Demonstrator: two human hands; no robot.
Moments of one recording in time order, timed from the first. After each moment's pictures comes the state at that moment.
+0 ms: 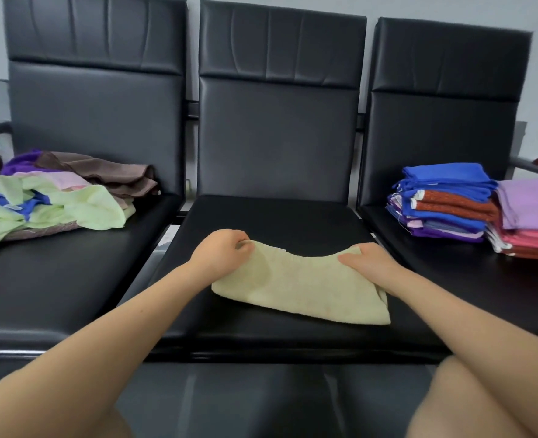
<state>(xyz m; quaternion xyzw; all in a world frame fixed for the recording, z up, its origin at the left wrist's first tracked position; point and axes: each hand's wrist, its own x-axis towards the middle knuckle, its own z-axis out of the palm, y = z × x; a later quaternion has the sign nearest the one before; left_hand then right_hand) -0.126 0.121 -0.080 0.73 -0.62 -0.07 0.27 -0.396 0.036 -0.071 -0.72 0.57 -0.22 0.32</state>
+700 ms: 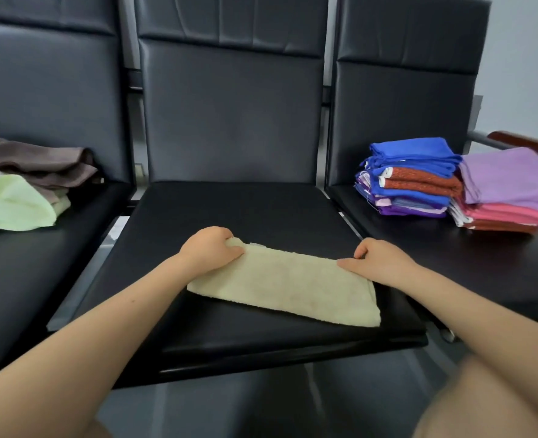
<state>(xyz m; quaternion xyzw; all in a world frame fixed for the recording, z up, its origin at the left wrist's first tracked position) -0.146 0.060 -0.108 0.73 -0.64 -0.13 0.19 -0.450 0.028 -0.080 -0.73 0.66 -0.08 0.13</state>
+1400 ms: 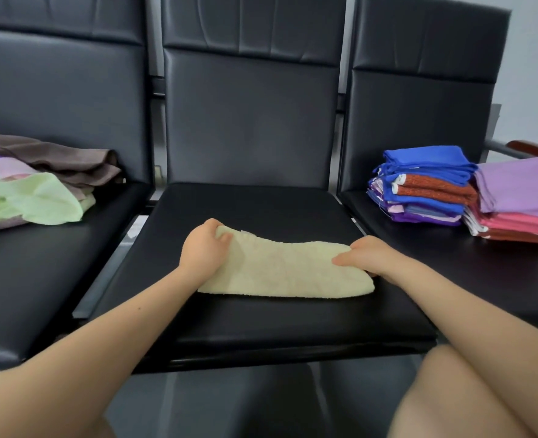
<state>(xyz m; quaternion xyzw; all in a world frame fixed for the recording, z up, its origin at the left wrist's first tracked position) -0.136 0.083 -0.116 0.75 -0.51 -0.11 0.41 -0.416 0.024 -0.069 -0.68 0.65 -0.12 0.32</state>
